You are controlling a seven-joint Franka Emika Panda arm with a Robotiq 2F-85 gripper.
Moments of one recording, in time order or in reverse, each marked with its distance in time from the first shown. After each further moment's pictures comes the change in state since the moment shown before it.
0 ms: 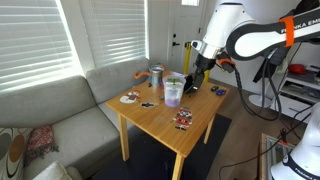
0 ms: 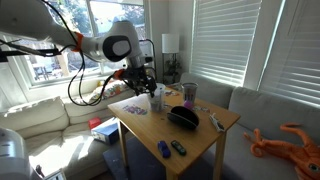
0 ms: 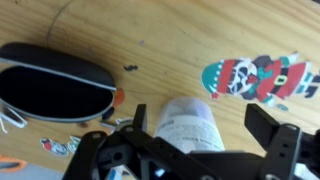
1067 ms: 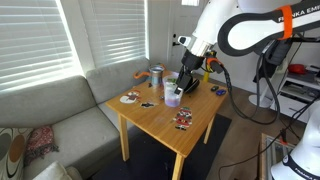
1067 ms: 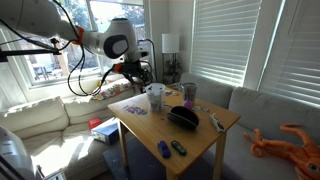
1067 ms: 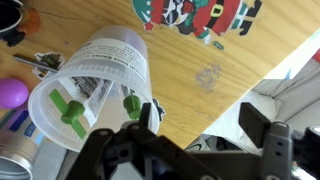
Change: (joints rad) arm 0.089 0.089 0.033 0.100 0.201 0.096 -0.104
